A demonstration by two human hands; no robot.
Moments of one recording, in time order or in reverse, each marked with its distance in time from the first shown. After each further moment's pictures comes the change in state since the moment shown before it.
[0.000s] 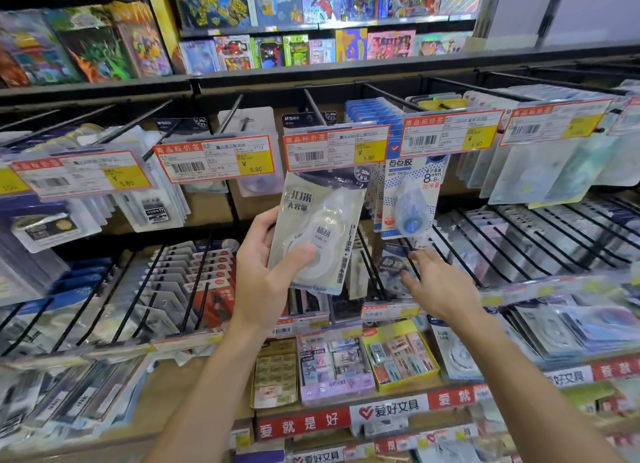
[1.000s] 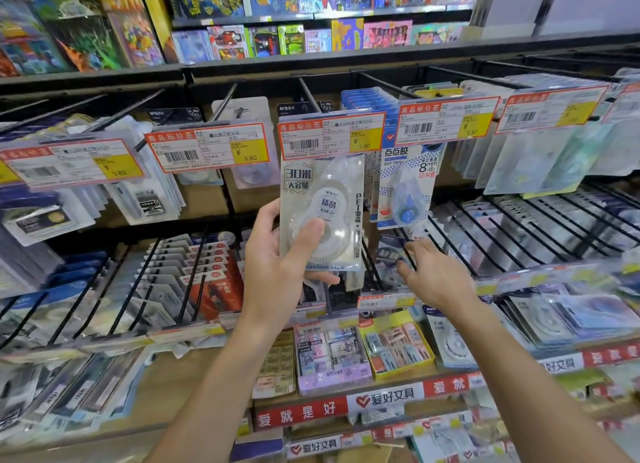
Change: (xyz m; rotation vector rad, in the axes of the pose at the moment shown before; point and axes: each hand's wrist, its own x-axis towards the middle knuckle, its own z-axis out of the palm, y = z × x) left_hand -0.011 0.017 0.022 -0.015 -0.002 -0.102; right_hand -0.003 -0.003 -0.005 -0.003 -0.001 0.004
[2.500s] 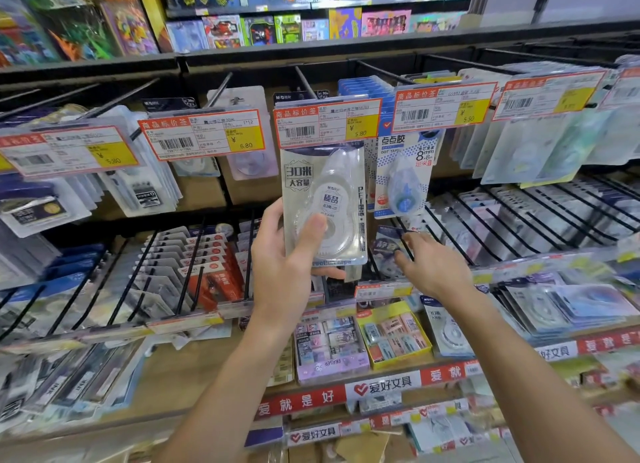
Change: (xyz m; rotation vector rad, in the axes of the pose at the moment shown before) left_hand -0.014 -0.002 0.014 -0.023 0.063 -0.011; right_hand -0.004 -0.002 -0.003 0.000 -0.004 0.020
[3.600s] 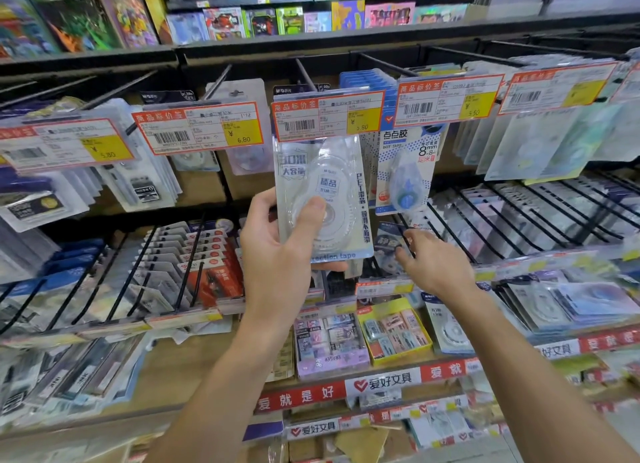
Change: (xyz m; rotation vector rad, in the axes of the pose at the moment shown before) left_hand -0.001 0.020 0.005 0.053 0.089 -0.020; right_hand 0.003 0.004 0.005 0.016 0.023 0.002
